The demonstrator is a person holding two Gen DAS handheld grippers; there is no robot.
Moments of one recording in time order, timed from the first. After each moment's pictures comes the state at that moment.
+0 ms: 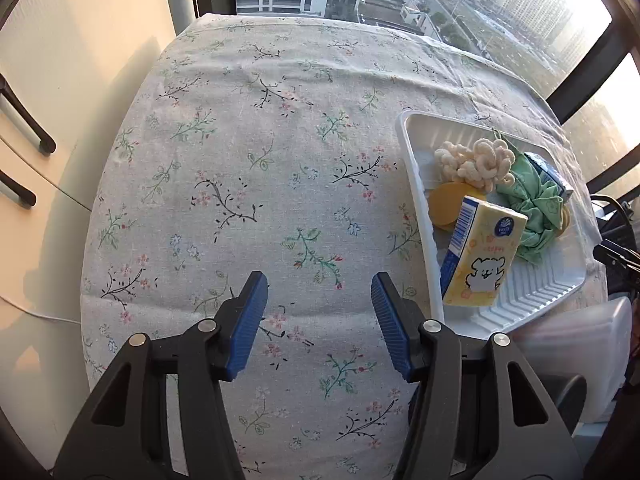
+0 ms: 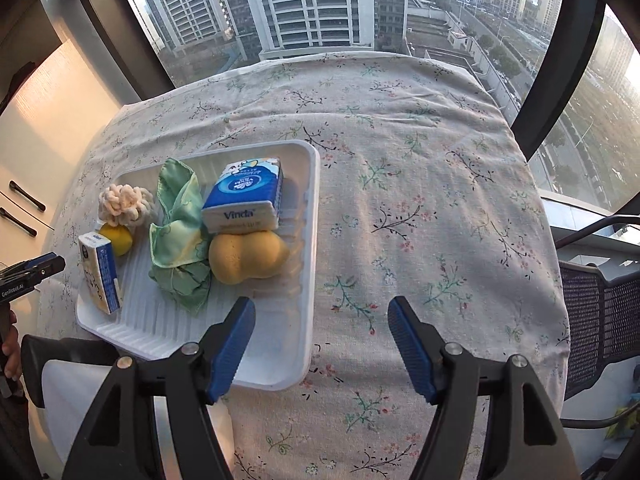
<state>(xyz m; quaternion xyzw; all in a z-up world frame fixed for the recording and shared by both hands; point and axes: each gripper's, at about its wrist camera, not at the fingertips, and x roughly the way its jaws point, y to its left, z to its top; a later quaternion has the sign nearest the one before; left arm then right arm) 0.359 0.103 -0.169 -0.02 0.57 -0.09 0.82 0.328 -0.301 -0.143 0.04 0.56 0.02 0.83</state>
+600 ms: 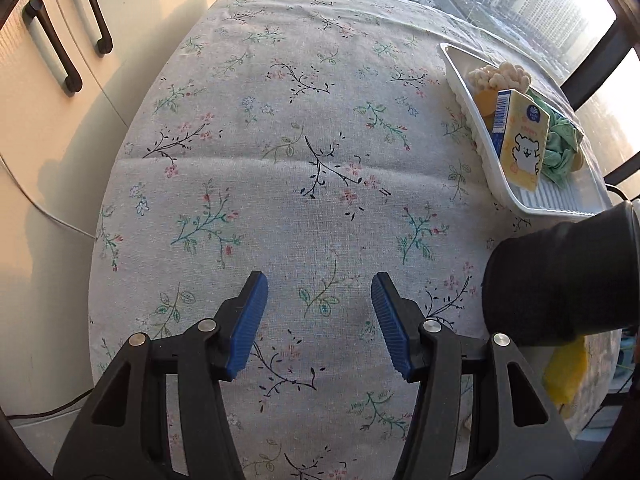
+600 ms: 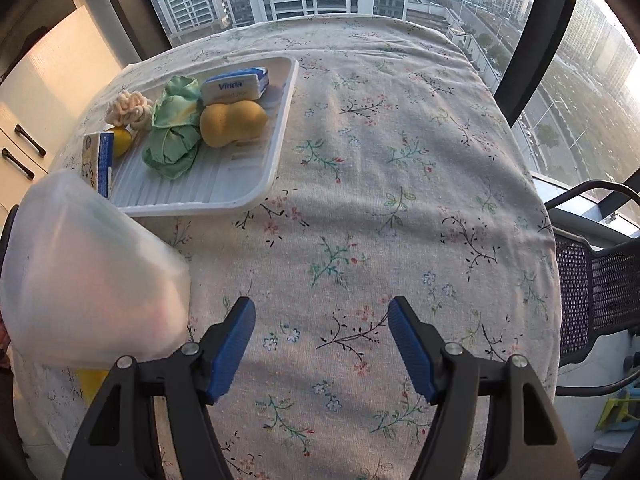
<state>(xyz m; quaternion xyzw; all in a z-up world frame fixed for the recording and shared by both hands) 0.272 0.149 -0.201 -0.03 0.57 -0.07 0.82 0.225 -0.307 -0.168 0.02 0.57 0.02 0.82</state>
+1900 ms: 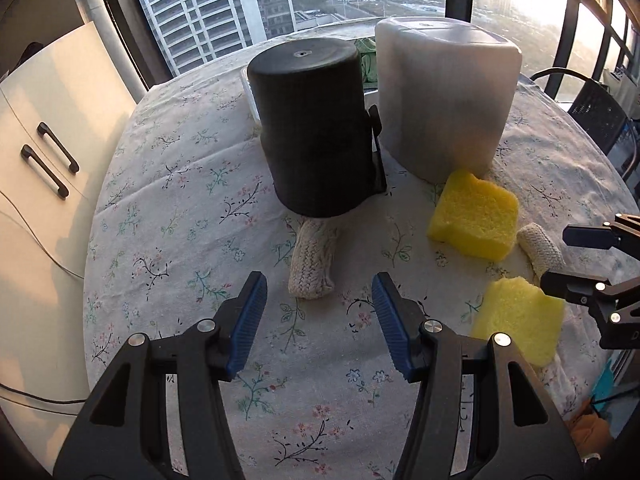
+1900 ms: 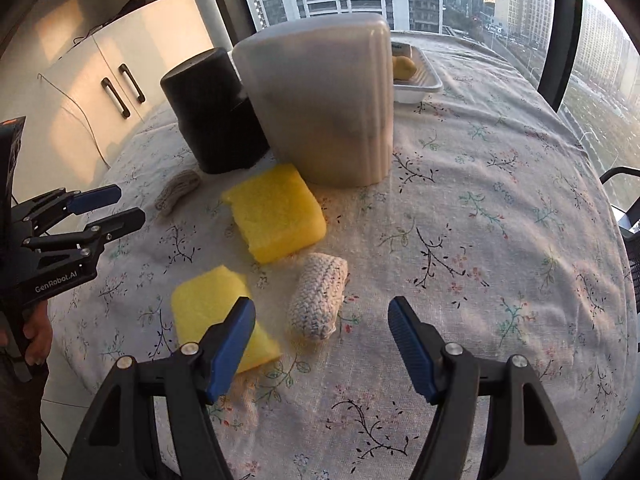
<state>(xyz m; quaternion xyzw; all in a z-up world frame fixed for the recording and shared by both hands) 0.122 0.019 -0.170 0.16 0.46 -0.15 0.86 0.064 -0.179 -0.183 0.06 0.51 0.09 0.85</state>
